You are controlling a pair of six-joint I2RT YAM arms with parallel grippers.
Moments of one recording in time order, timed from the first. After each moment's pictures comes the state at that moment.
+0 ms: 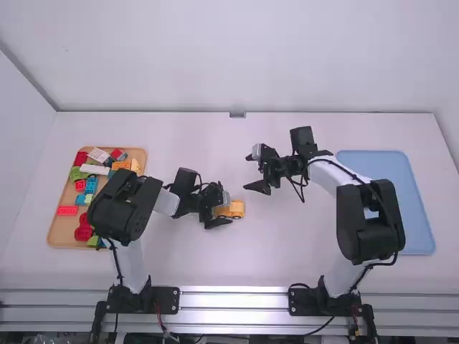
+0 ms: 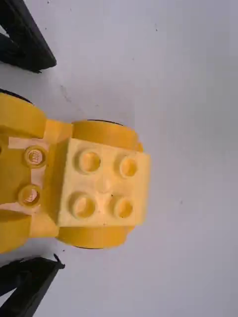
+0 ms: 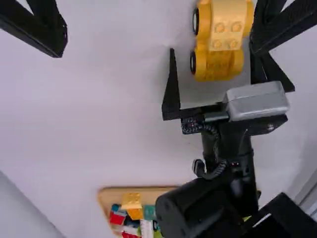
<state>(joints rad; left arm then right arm) -0.27 1.96 0.66 0.32 0.83 0.88 0.21 1.82 1.09 -0.34 -1.06 -1.02</state>
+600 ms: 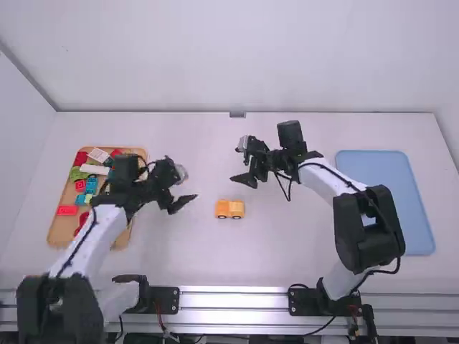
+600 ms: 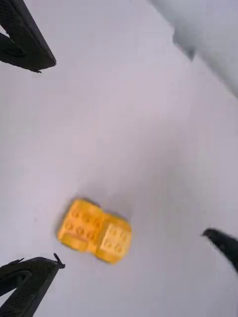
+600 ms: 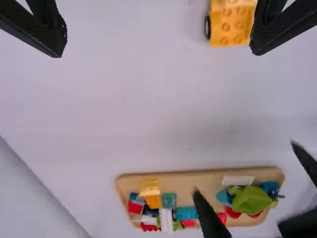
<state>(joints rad) 0.09 1.16 0.68 -0.32 0.74 0.81 0.31 1.77 1.09 -0.11 -0.96 -0.75</state>
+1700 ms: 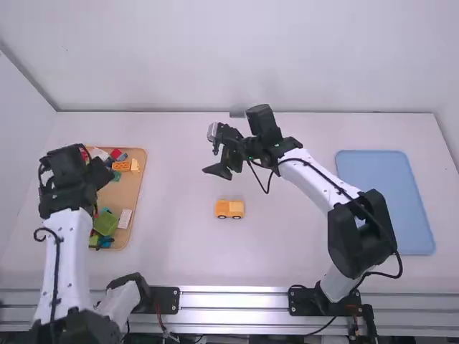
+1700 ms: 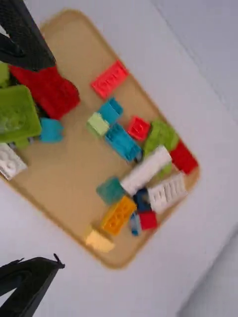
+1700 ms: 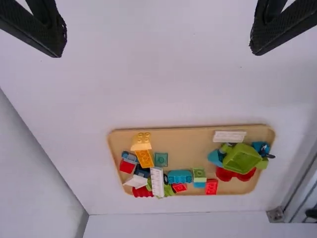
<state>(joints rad) 0.41 1.08 0.94 -0.67 -0.26 -0.35 0.49 1.77 1.32 -0.25 -0.83 -0.63</state>
